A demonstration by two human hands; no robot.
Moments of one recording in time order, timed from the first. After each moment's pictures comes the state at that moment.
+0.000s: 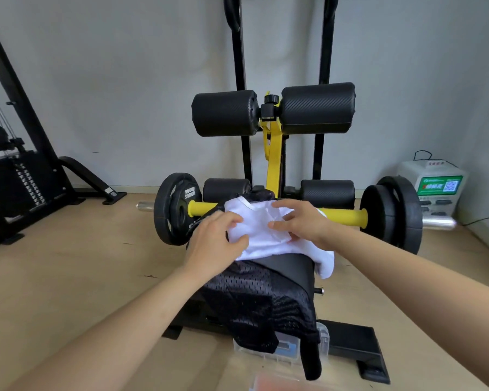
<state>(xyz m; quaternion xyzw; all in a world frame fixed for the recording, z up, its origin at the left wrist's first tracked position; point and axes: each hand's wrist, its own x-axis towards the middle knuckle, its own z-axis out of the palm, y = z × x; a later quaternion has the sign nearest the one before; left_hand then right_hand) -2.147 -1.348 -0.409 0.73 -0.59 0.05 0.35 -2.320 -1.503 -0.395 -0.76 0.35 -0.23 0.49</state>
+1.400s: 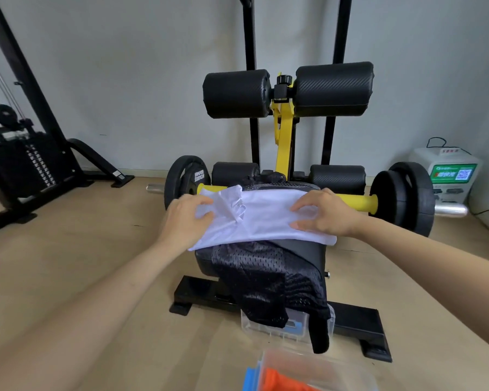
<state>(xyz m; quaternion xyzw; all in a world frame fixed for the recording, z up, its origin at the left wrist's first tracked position) -2.075 -1.316 -0.413 0.80 -0.50 0.02 0.34 -2.346 -1.521 -0.415 -0.93 0.28 -0.16 0.18</state>
